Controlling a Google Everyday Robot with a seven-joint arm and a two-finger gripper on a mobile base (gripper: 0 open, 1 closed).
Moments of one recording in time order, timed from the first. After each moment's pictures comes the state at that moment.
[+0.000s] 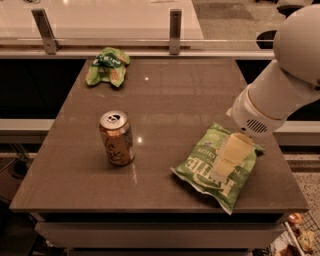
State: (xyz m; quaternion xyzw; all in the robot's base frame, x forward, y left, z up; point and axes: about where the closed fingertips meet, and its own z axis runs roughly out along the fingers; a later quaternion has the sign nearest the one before) arm 0.454 -0.146 0.856 -0.55 0.82 0.06 0.16
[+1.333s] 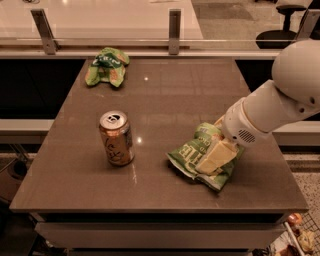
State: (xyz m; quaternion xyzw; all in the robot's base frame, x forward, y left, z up) arm 0.468 -0.127 0.815 -0.54 0.80 0.14 0.21
